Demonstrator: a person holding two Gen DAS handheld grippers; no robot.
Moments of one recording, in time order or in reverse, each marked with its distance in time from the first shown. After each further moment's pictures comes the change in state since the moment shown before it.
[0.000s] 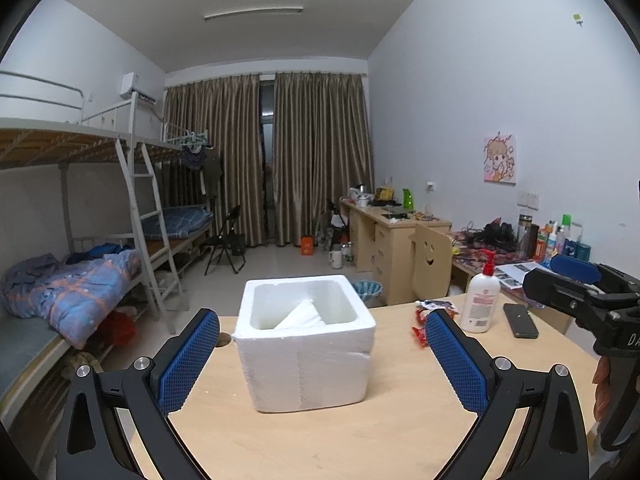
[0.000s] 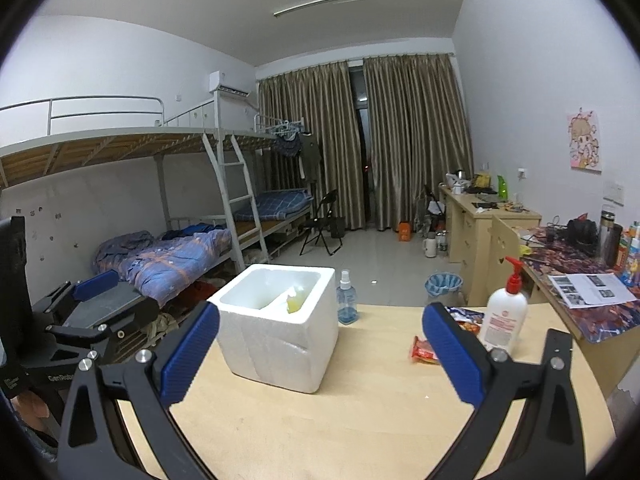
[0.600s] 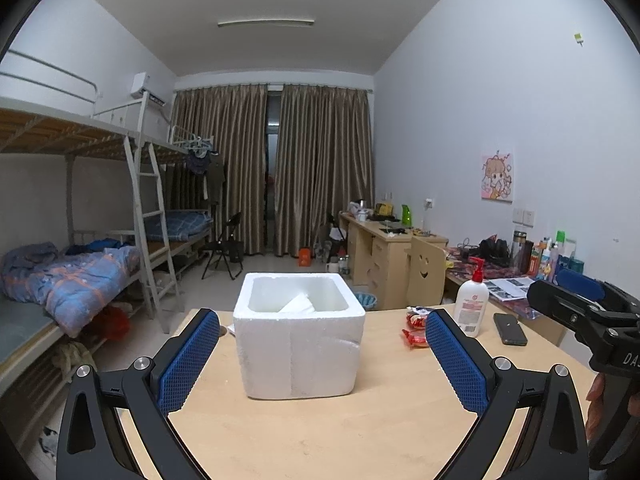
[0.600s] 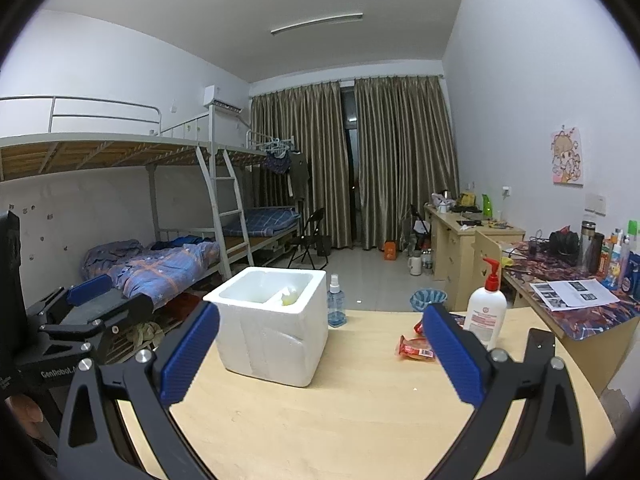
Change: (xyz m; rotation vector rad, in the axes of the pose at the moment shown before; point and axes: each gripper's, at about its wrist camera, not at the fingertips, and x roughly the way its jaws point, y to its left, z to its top) left arm -0.032 -0.003 -0.025 -0.051 -0.061 -0.011; right arm -0.030 0.010 -0.030 -0.011 -0.082 -0.050
